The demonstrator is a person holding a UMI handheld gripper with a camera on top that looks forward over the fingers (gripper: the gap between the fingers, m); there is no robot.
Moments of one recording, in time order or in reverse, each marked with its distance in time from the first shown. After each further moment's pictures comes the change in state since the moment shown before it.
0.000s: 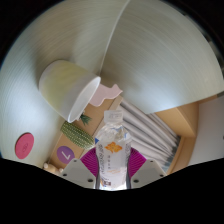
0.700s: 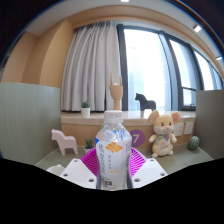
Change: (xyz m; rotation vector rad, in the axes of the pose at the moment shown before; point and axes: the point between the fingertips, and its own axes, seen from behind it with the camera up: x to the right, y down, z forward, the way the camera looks) arm -0.060 0.087 -0.025 -0.339 -0.146 2.125
